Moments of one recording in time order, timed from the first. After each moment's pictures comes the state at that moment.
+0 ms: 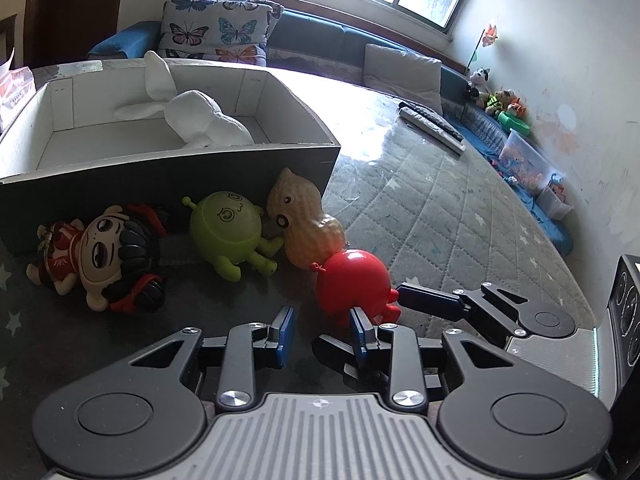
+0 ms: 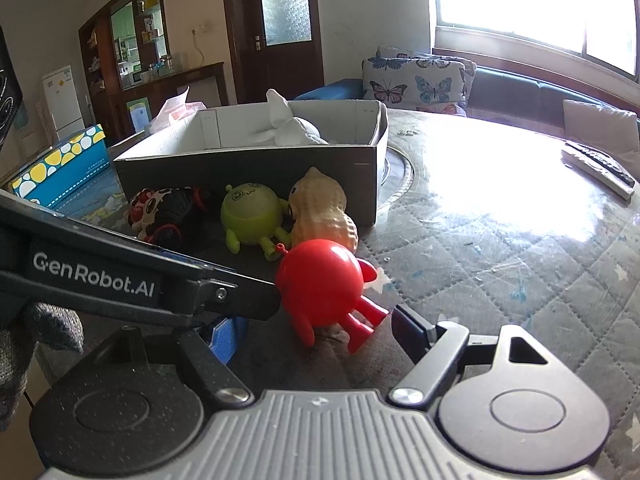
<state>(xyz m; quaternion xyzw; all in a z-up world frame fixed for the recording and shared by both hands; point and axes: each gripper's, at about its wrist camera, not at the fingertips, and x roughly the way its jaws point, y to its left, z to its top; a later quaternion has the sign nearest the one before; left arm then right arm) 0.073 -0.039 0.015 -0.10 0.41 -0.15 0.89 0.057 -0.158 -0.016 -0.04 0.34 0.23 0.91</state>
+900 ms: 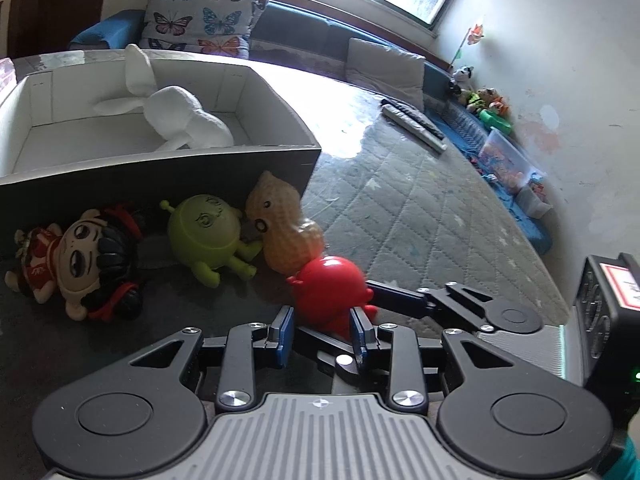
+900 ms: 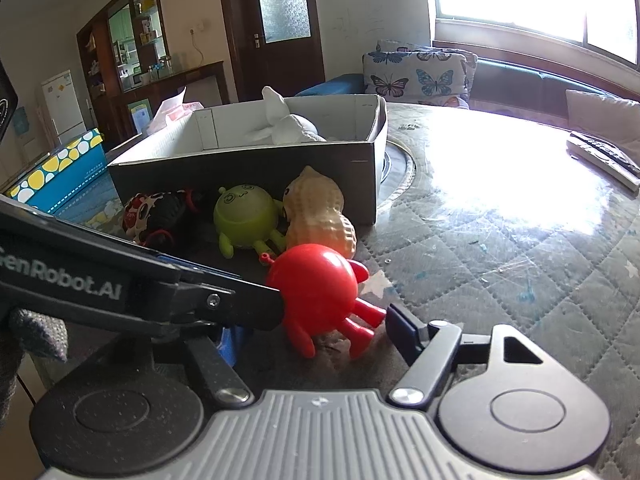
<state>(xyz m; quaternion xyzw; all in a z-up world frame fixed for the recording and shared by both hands) 0.079 -0.037 0.021 -0.12 0.42 -0.19 0.88 0.068 -0.160 -0.017 -0.02 0.34 0.23 0.91</state>
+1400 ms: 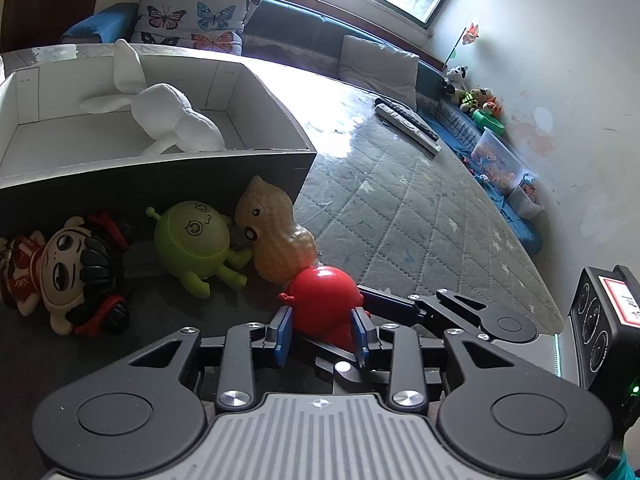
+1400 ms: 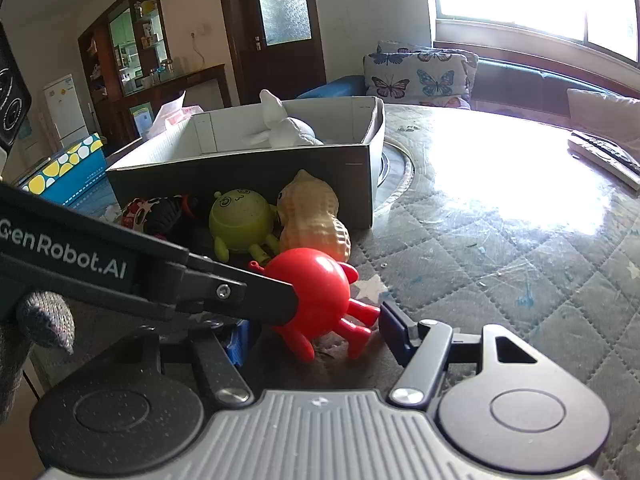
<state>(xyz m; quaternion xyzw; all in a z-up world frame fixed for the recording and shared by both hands) 0.091 -0.038 0.019 -0.13 0.43 -0.20 0.87 0.071 -0.162 -0.019 -0.02 0.34 0.23 0.91</state>
